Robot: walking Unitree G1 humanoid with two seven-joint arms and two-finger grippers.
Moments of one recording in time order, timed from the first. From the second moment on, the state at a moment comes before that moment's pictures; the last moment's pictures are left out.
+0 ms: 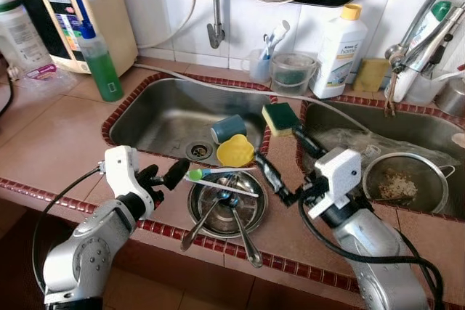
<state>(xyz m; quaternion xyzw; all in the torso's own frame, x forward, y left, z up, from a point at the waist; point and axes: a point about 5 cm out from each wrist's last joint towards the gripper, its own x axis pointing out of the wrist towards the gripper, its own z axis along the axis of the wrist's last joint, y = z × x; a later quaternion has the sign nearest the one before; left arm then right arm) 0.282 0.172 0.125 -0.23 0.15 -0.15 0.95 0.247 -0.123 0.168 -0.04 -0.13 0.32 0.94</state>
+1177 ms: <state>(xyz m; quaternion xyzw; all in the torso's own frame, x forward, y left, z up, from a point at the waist) 0.275 0.172 0.121 -0.35 0.18 -0.14 0.91 0.197 -0.135 0.152 0.01 0.00 0.46 0.89</state>
